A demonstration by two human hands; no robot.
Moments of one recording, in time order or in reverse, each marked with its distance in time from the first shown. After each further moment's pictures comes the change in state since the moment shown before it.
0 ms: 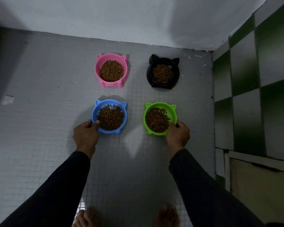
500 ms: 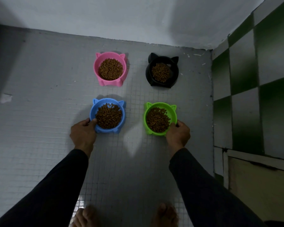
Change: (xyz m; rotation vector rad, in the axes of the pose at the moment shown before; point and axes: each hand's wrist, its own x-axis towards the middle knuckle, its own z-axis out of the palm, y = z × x) left_hand 0.005 -0.003 -0.001 0.003 0.059 -0.012; right_hand 0.004 0.003 -0.004 -0.083 -0.024 0.008
